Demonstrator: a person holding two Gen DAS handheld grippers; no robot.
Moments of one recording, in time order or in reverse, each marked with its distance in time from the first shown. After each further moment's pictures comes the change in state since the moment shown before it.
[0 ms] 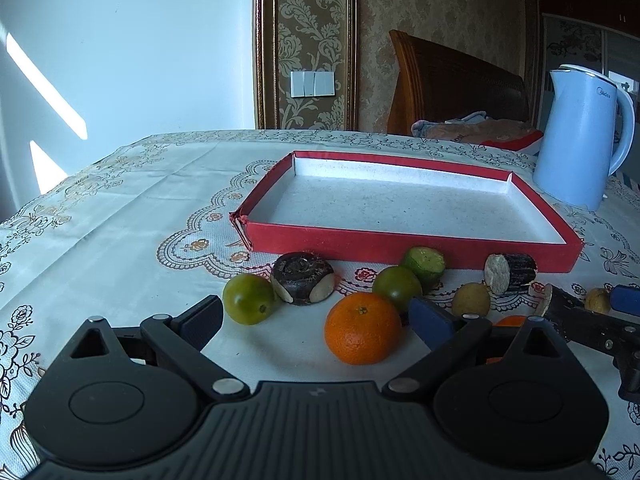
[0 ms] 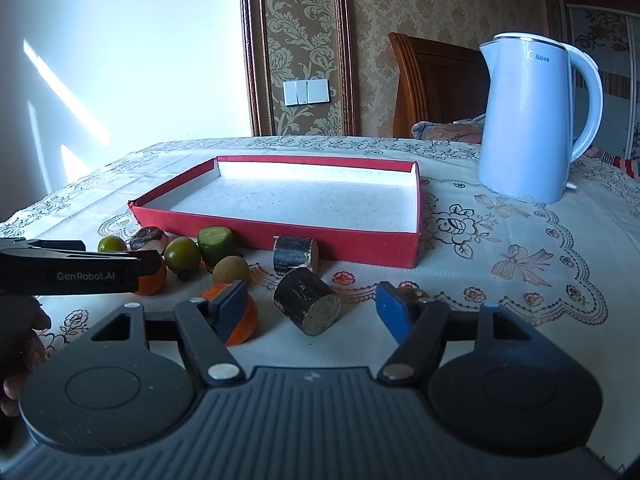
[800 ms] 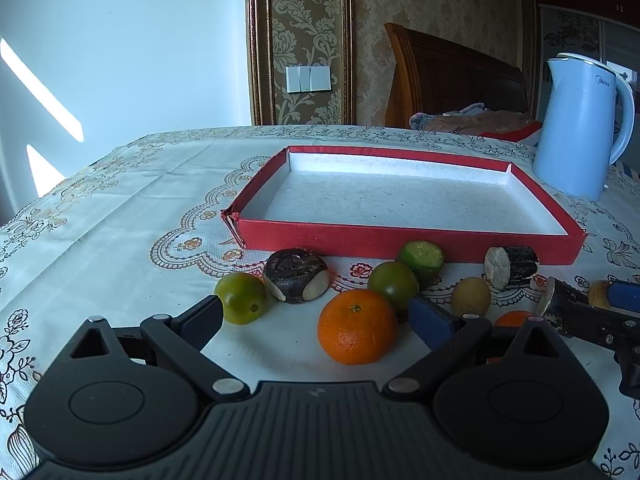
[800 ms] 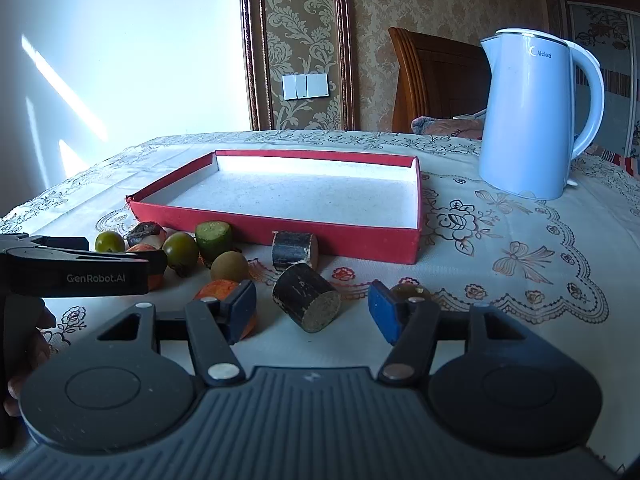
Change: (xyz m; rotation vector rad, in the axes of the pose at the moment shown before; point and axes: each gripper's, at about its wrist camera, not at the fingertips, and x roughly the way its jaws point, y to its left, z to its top) left arm 0.005 -0.004 0.000 0.022 0.014 0.000; right arm 0.003 0.001 0.001 -0.004 0.019 -0.005
